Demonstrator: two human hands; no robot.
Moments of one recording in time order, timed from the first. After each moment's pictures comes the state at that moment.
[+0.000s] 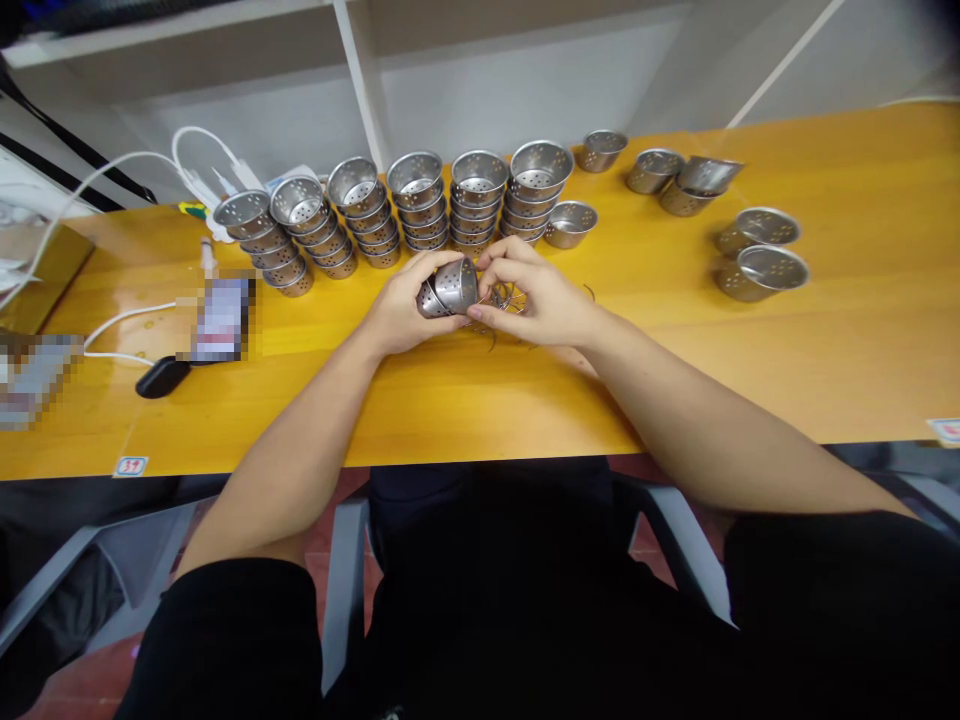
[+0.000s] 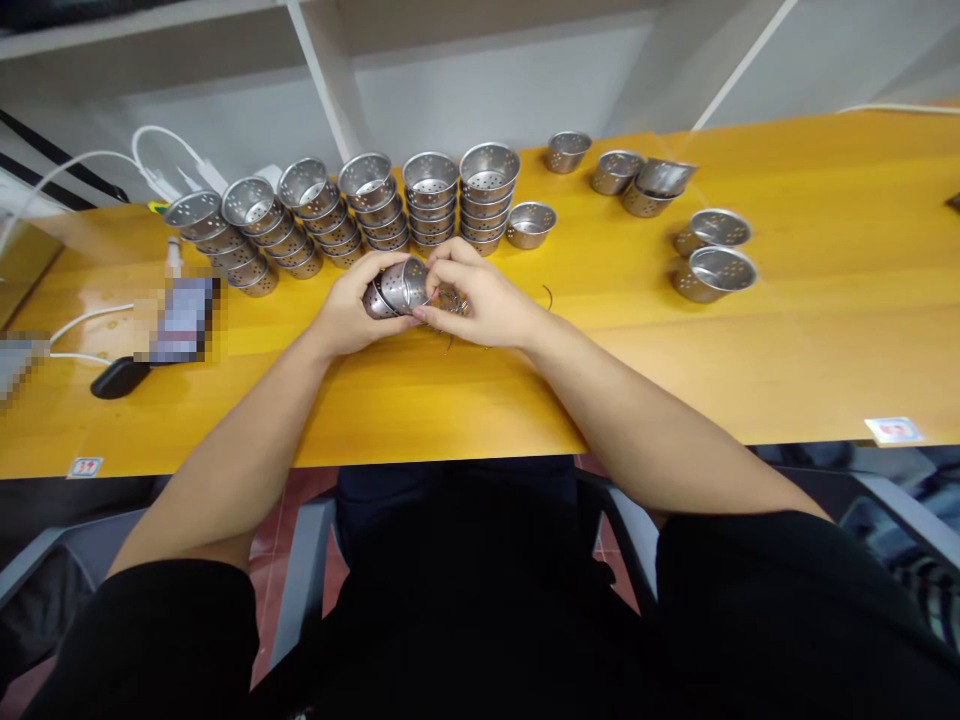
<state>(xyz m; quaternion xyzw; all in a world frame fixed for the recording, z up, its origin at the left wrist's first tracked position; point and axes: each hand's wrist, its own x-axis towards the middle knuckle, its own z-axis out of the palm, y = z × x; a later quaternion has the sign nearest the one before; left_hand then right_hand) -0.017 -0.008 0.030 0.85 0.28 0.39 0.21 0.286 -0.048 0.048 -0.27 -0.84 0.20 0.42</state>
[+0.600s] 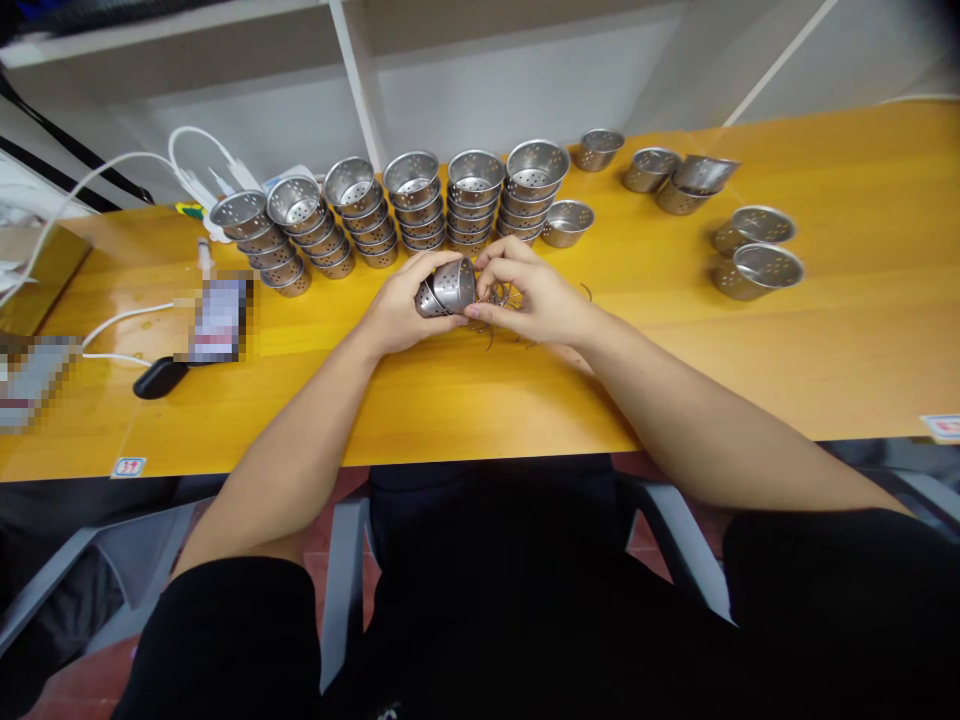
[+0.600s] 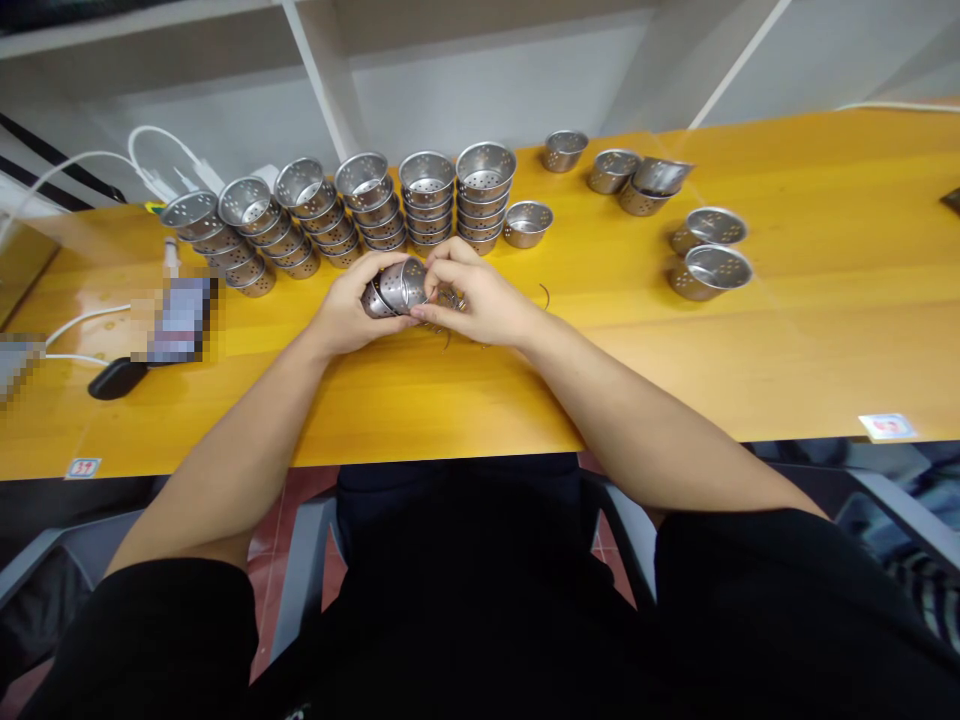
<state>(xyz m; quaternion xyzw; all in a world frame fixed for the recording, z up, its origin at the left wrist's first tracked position) -0.019 -0.002 0.026 0.86 0.26 0.39 0.20 0.286 -0.049 0.049 -0.28 -0.83 0.22 0.42</state>
